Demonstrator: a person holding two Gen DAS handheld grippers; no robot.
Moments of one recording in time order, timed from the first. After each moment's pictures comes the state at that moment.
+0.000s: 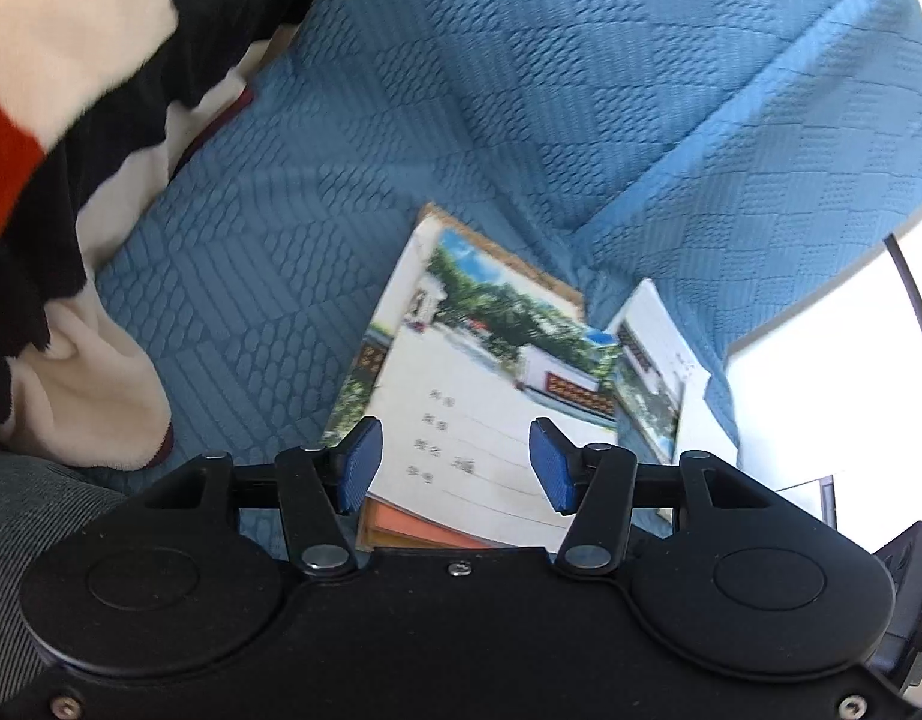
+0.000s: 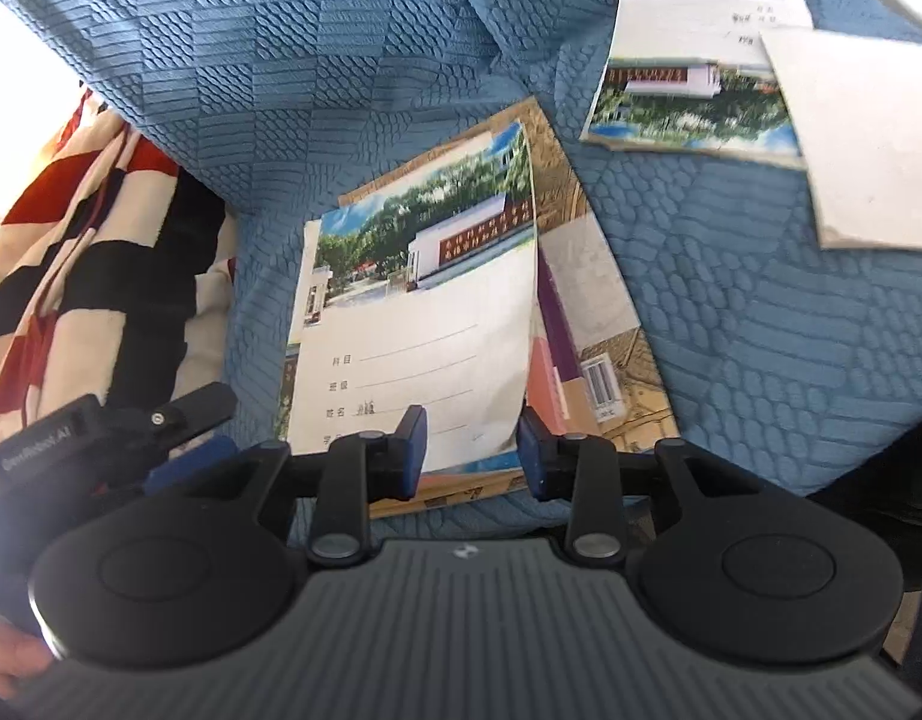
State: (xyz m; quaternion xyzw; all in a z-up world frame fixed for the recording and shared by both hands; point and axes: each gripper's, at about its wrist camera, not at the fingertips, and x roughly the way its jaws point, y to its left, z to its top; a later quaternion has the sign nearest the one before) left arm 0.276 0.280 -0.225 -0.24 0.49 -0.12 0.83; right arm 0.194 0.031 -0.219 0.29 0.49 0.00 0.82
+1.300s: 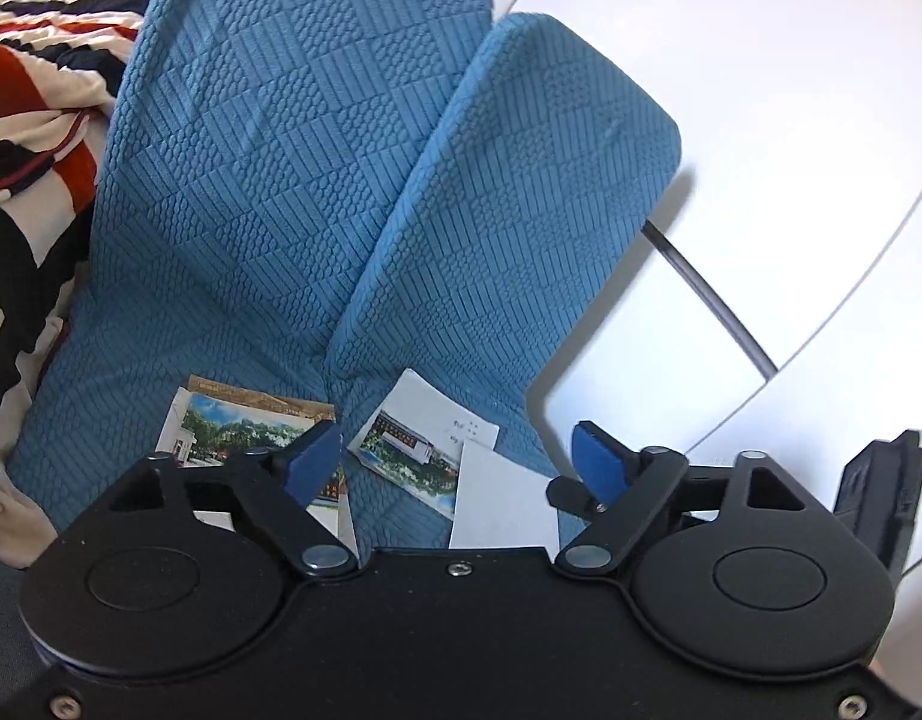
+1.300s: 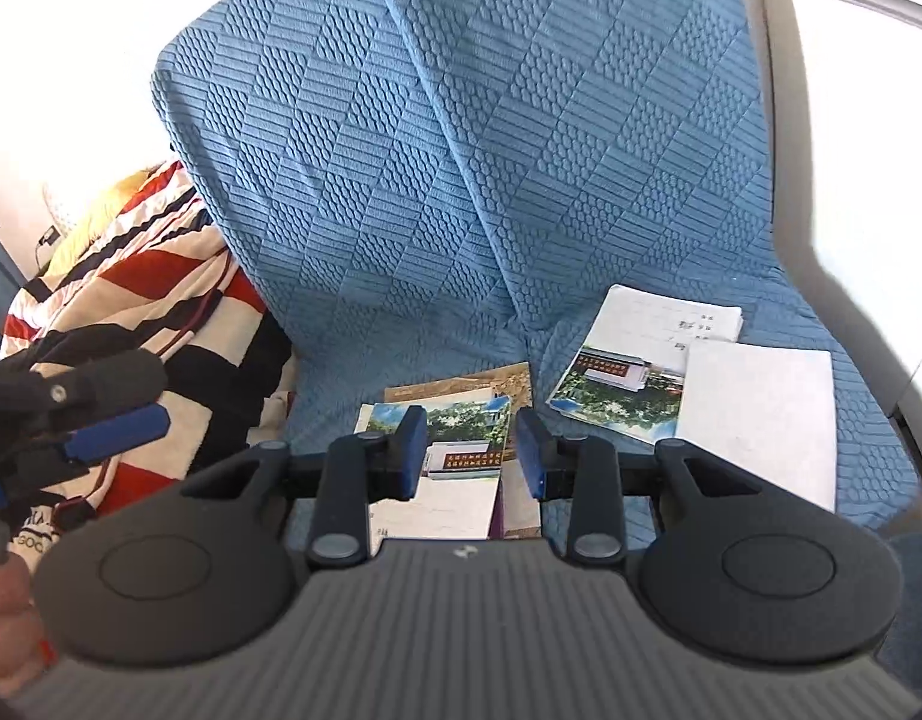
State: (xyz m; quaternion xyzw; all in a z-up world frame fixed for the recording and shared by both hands) left arm 0.191 0.170 -0.040 -0.16 0.35 -0.25 0.89; right arm 0.136 -0.039 -0.055 0.19 0.36 0.01 0.91
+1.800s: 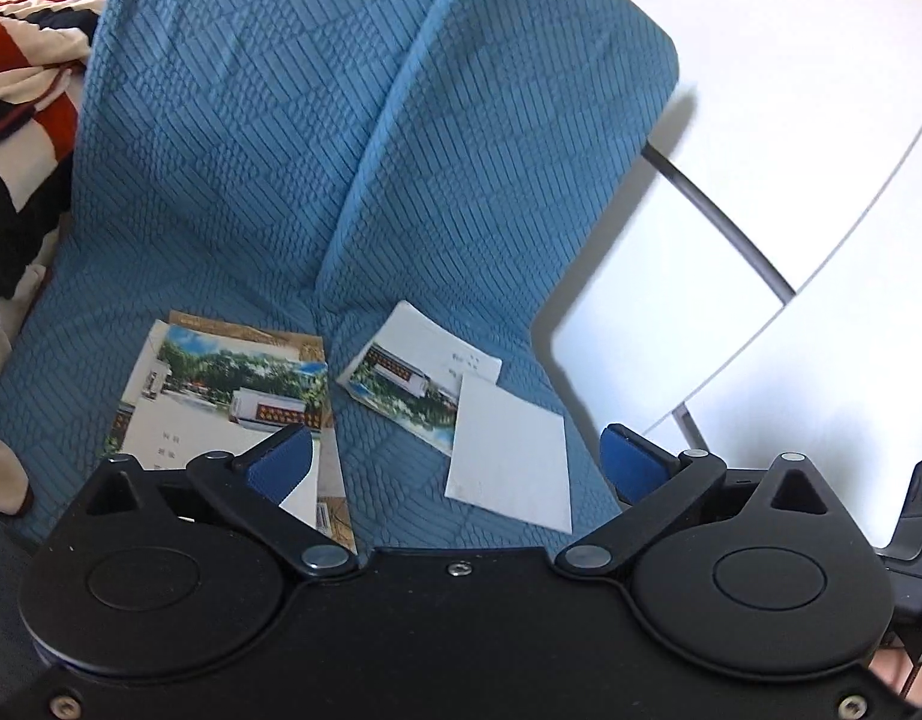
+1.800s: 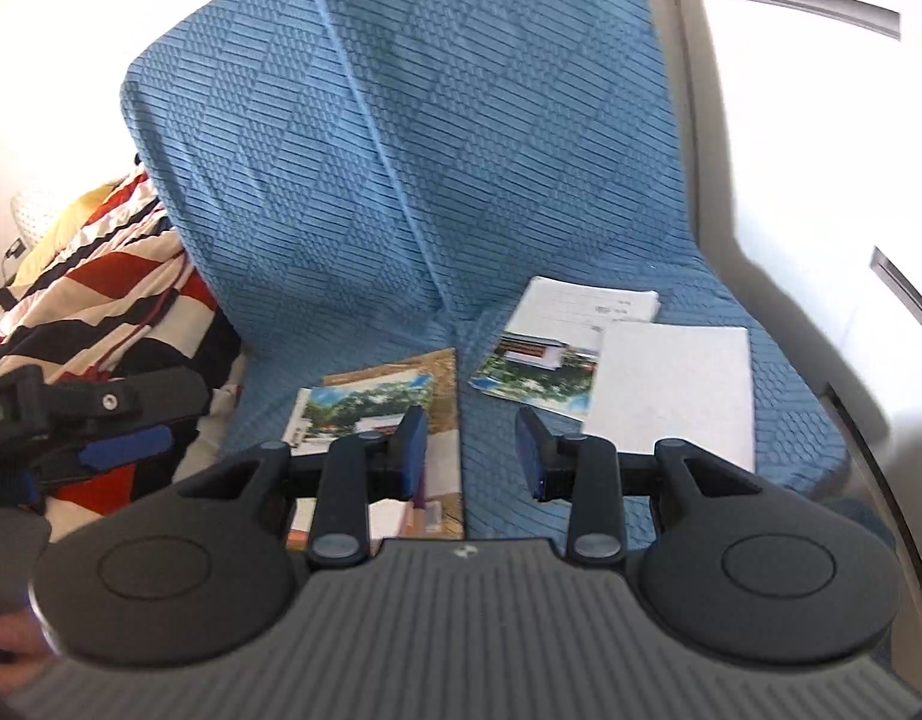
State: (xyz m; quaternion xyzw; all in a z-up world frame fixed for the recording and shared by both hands) left arm 0.168 0.127 -0.088 -0.13 0.38 -0.25 0.88; right arm 0.076 -0.069 -0.076 0.18 0.35 -0.04 0.92
